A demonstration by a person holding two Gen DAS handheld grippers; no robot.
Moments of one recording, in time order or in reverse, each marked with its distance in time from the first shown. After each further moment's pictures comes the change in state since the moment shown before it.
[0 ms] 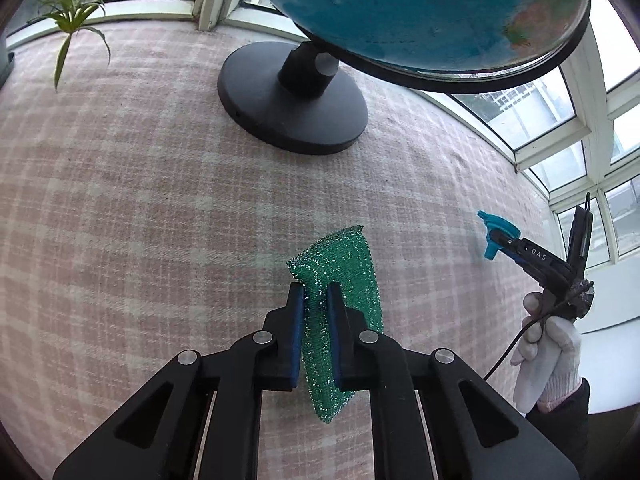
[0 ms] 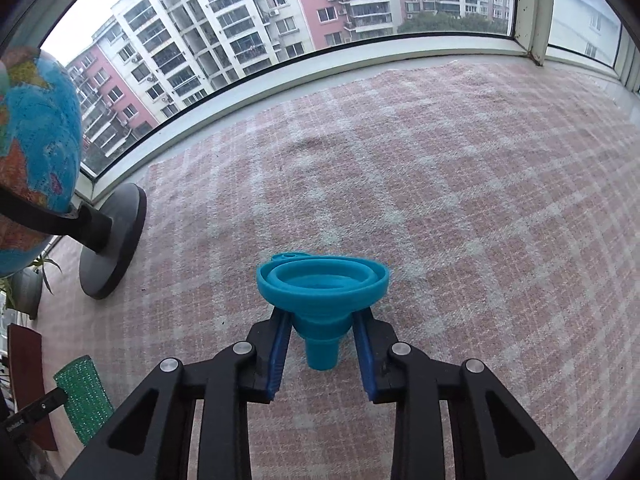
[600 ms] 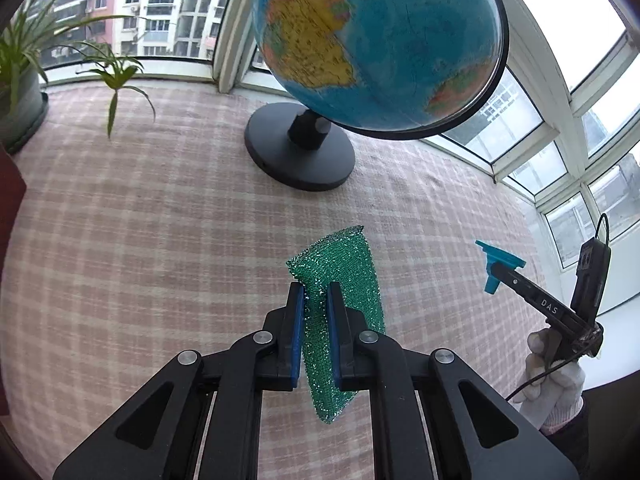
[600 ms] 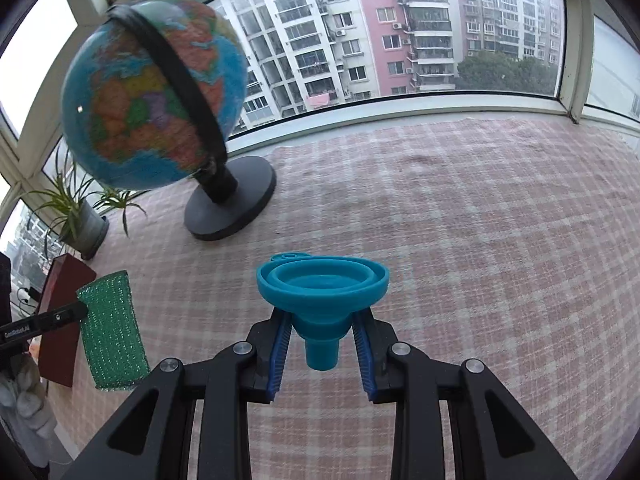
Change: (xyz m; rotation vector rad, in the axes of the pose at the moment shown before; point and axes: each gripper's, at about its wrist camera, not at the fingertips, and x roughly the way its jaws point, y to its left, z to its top) left arm -0.095 0.012 -0.018 0.076 -0.131 0.008; right arm -0.099 0.087 -0.072 -0.191 -0.086 0.145
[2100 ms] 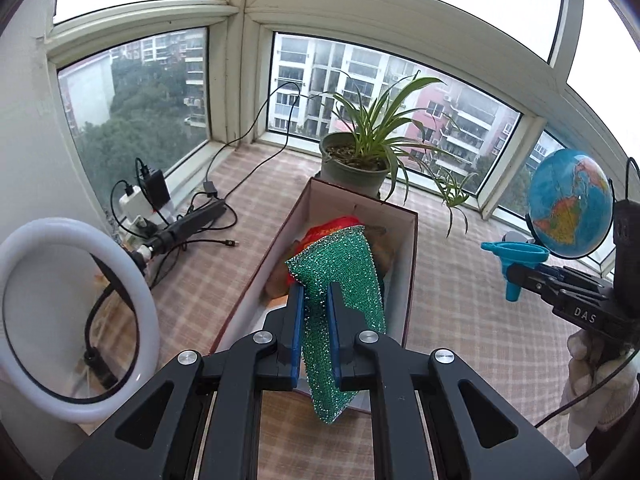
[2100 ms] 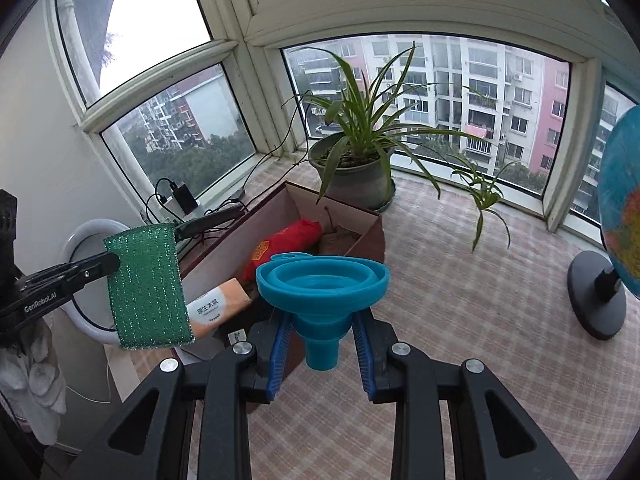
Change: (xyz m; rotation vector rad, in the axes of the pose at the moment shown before) left arm -0.290 0.302 -0.071 -0.164 -0.353 0.442; right arm 0.032 0.521 -0.045 -0.521 0.036 0.366
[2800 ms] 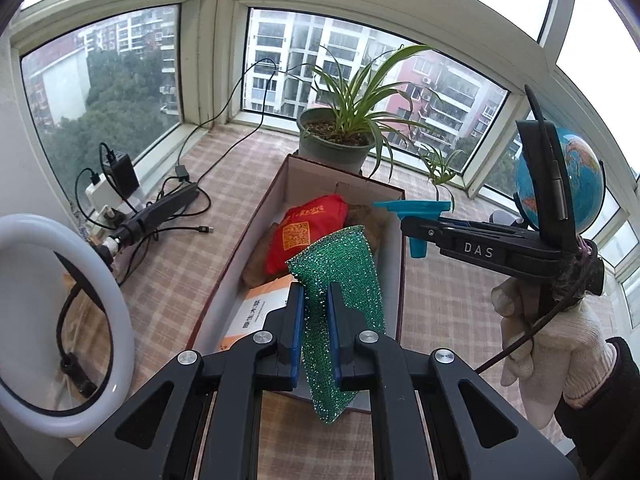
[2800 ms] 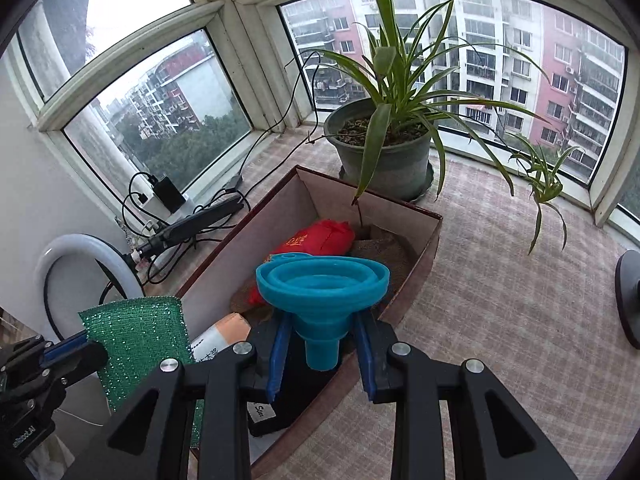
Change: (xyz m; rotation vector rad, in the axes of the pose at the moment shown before) left arm 0.026 -0.003 -0.004 0.031 0.066 -0.076; right arm 0.101 0.030 0.036 0.048 0.104 0.000
